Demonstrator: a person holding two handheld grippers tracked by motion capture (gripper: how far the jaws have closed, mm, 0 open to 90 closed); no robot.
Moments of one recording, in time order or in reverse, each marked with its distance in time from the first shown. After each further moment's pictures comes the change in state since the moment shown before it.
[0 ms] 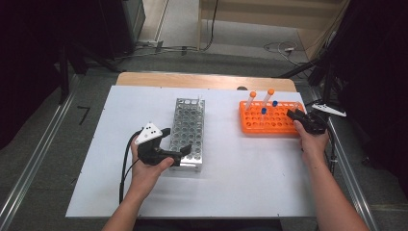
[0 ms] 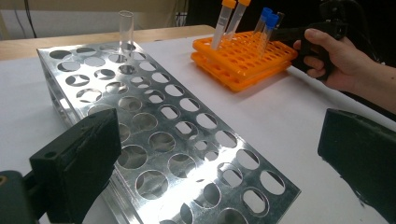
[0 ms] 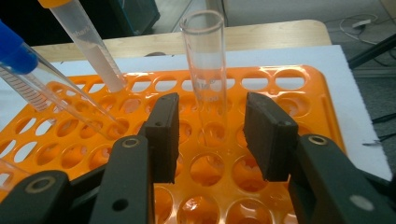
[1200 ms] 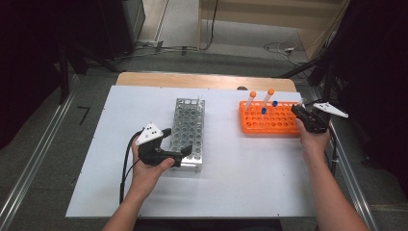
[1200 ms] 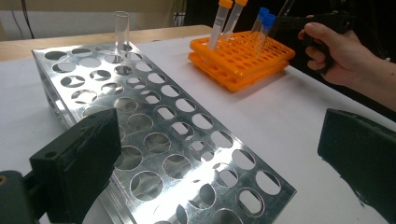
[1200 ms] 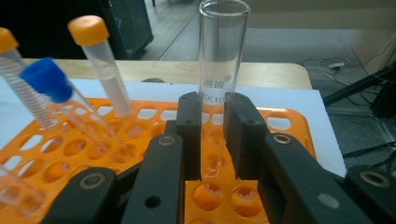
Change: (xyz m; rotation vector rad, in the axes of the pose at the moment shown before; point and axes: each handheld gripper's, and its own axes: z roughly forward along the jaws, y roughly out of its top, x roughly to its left) left arm -0.003 0.001 0.000 0.003 -0.006 0.008; right arm 0.014 0.009 -0.016 -0.106 -0.048 -0.102
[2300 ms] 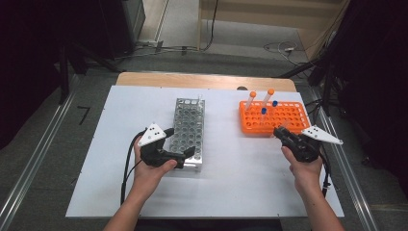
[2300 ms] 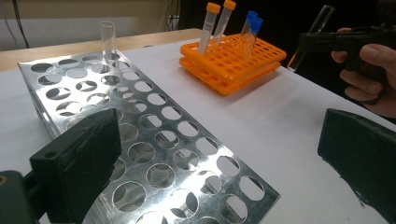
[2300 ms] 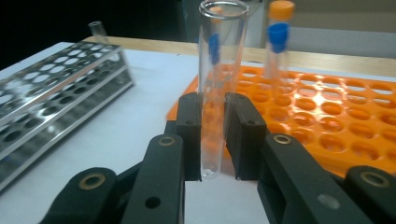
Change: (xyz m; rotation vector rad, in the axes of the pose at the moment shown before) left arm -0.011 0.005 0.000 -0.007 -0.017 0.032; right arm 0.092 -0.027 -0.080 0.014 0.215 -0.080
